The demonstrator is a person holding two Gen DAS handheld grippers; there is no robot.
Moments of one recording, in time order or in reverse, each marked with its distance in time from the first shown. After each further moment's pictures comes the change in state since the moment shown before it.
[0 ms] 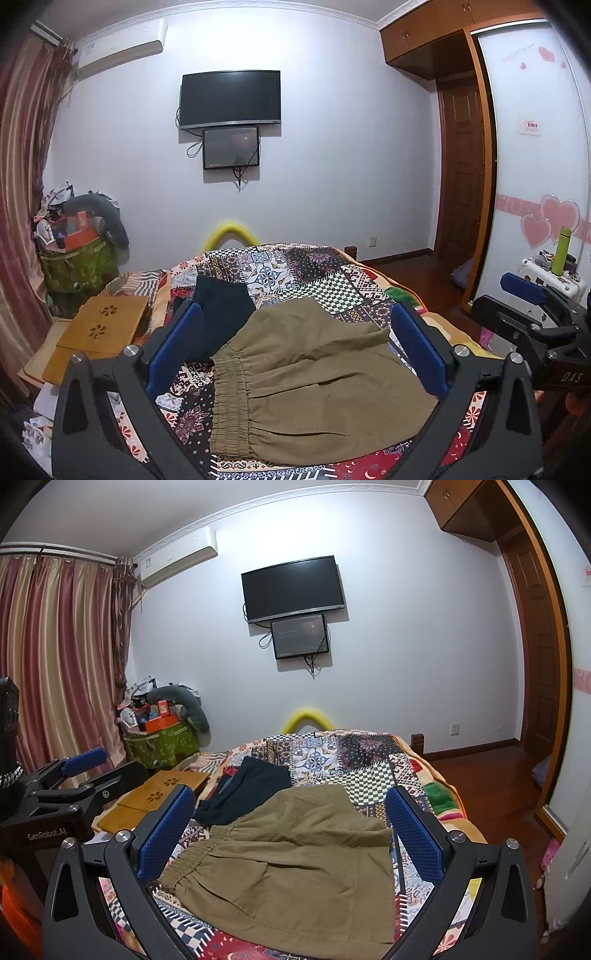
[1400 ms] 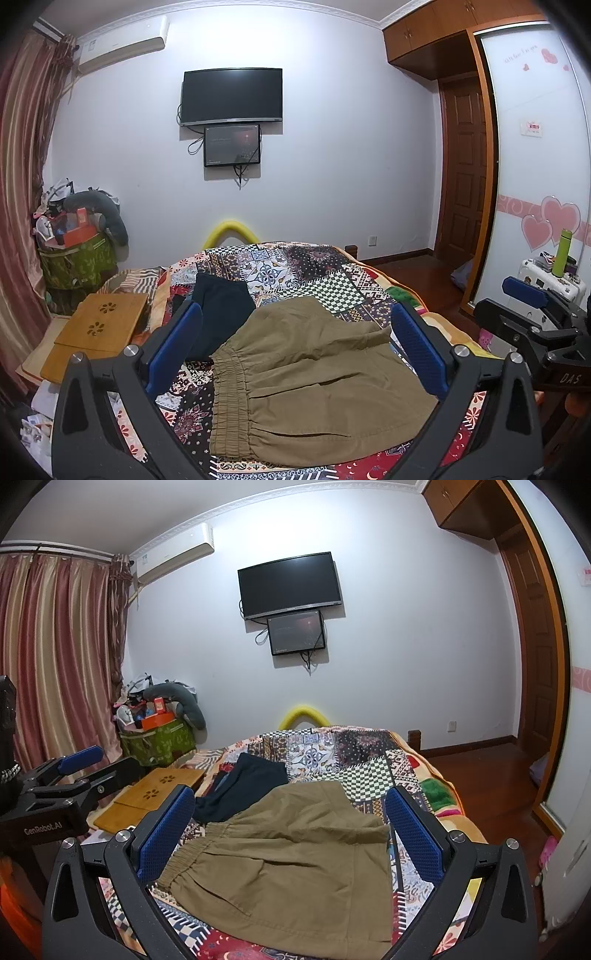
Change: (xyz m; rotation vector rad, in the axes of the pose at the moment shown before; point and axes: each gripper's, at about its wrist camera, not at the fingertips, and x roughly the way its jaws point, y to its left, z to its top) left arm 0.006 0.004 0.002 -0.007 0.011 -0.001; right arm 0.005 -0.007 -0.004 0.002 0.014 -0.010
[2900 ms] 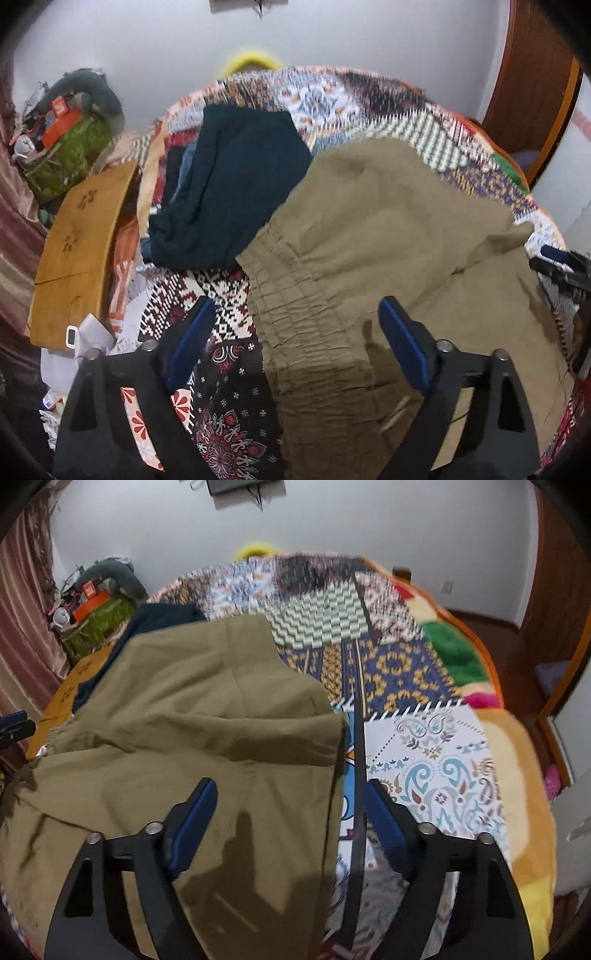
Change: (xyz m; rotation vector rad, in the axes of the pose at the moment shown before) left arm 0.284 0.122 -0.104 -0.019 0.694 0.075; right arm 0.230 -0.139 -0.106 0.064 0.639 -0.070
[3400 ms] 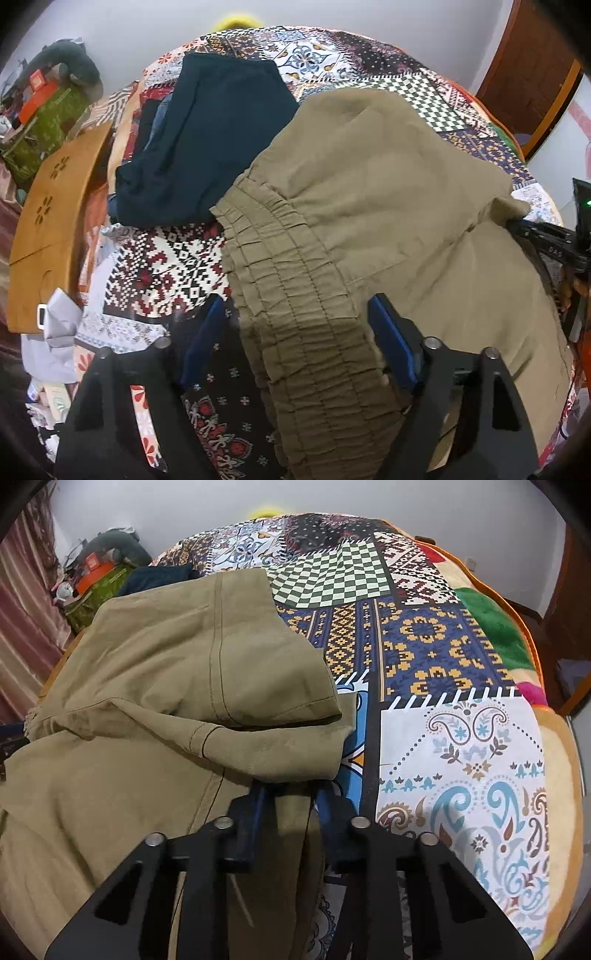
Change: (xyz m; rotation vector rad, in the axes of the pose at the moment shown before) left arm 0.031 0.000 -0.022 -0.008 0.115 -0.092; right arm 0.038 -0.011 -0.003 -0.053 0.107 0.046
